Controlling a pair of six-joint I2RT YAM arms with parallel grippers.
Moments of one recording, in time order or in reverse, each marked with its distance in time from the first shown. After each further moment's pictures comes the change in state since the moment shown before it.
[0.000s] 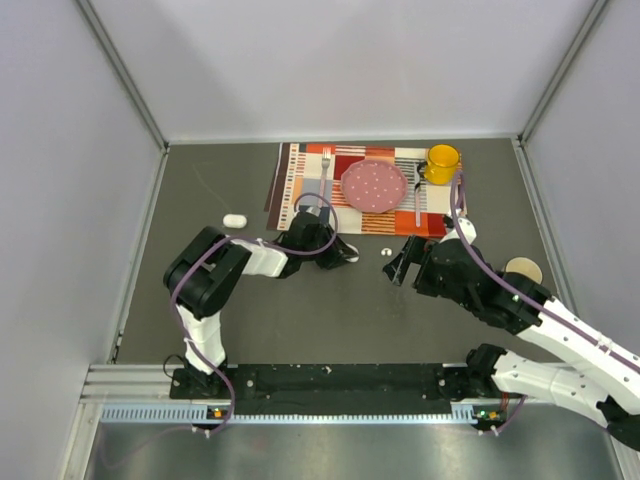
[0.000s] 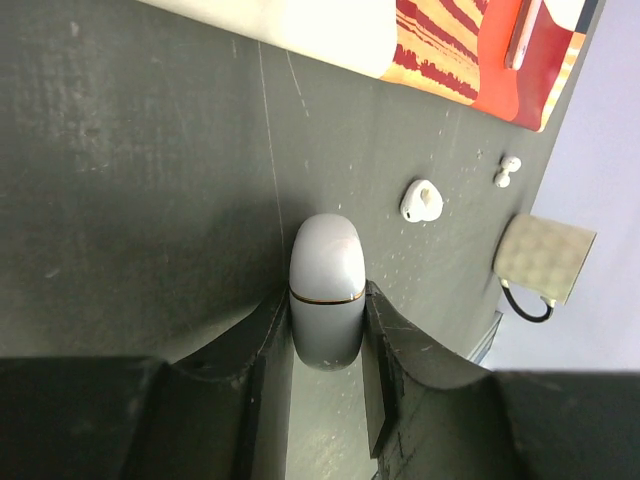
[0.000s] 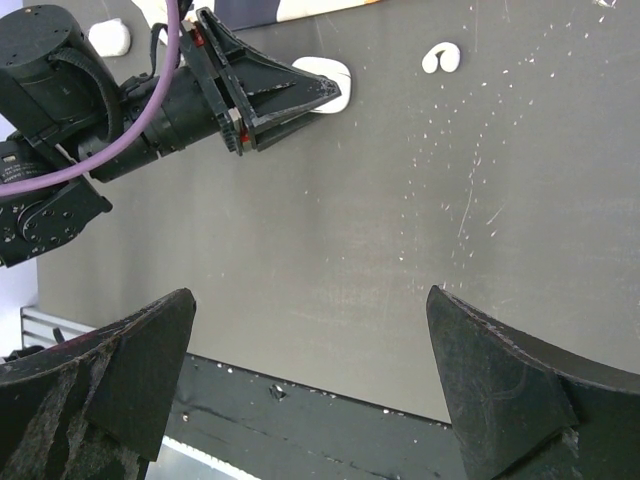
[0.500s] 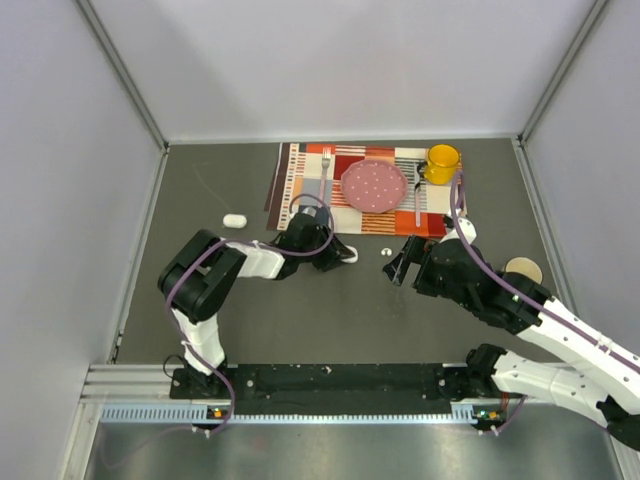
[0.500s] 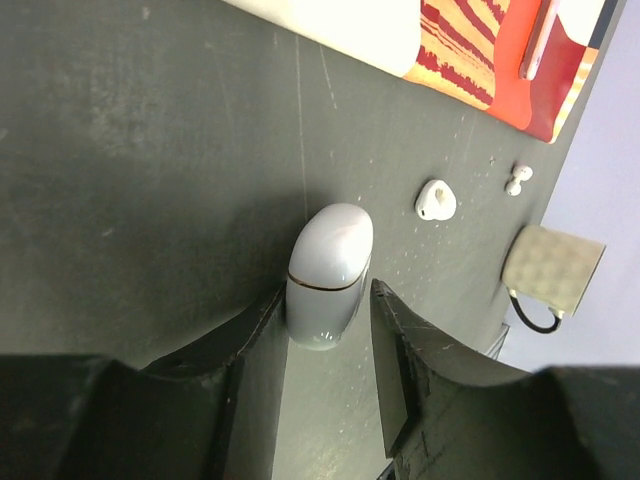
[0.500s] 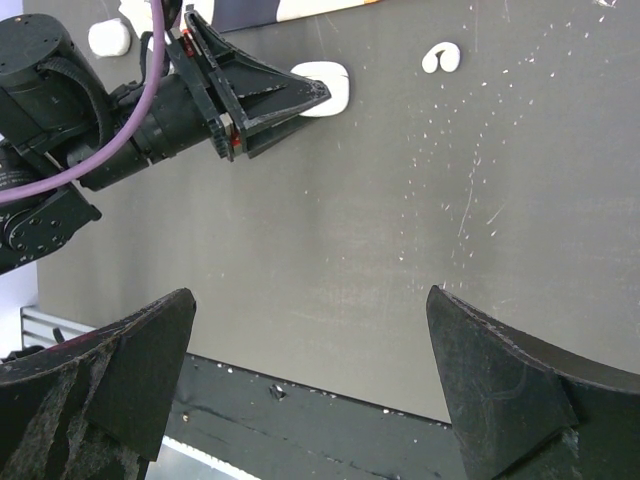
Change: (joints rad) left arm 0.003 -0.038 -0.022 -0.040 -0.035 0.003; right arm 0.000 -0.001 0.000 0.000 0.000 0.000
